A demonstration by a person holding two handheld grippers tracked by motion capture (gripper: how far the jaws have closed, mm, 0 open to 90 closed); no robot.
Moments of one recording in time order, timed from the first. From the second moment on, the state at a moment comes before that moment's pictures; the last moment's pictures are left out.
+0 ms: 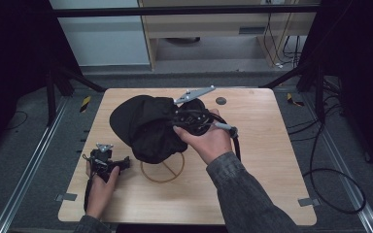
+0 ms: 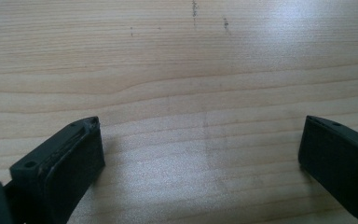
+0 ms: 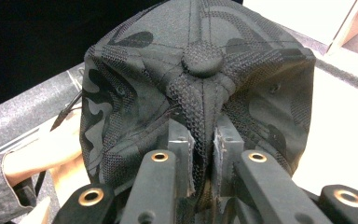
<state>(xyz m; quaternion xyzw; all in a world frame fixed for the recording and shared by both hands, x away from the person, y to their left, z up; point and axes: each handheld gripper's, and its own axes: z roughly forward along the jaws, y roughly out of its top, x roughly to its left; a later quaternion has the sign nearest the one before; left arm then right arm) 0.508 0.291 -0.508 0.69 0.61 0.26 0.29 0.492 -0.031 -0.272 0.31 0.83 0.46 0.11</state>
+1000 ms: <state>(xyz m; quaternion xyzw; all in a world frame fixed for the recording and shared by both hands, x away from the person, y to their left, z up) 0.508 0.291 -0.508 0.69 0.61 0.26 0.29 0.506 -0.016 -0.261 0.31 0.84 0.44 0.11</state>
